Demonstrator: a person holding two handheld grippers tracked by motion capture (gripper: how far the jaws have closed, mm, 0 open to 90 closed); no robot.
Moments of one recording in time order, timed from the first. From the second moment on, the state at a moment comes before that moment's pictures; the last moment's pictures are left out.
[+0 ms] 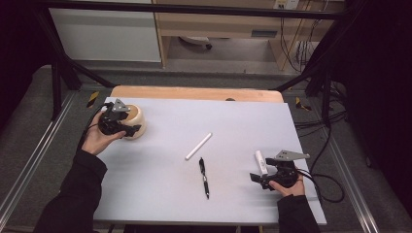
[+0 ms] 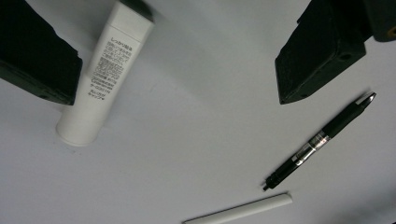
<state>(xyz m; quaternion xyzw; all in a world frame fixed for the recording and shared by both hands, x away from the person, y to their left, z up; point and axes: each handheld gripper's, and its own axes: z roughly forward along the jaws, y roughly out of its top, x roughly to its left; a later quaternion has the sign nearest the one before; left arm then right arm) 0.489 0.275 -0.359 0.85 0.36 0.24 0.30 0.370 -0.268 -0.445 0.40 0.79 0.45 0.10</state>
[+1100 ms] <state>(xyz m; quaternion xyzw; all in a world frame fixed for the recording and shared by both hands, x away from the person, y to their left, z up) 0.501 0.273 -0.370 0.87 0.33 0.26 0.26 0.371 -0.268 -0.445 0.40 0.79 0.45 0.10</state>
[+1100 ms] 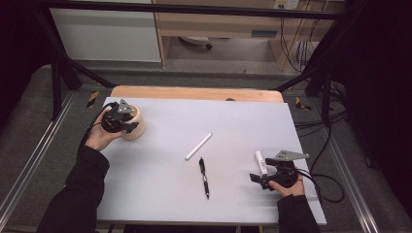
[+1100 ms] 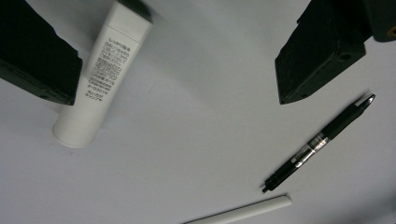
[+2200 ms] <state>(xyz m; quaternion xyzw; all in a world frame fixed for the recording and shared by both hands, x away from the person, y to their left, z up) 0.477 0.273 -0.363 0.88 0.31 0.24 0.26 0.371 -0.268 -0.446 0.40 0.79 0.45 0.10</state>
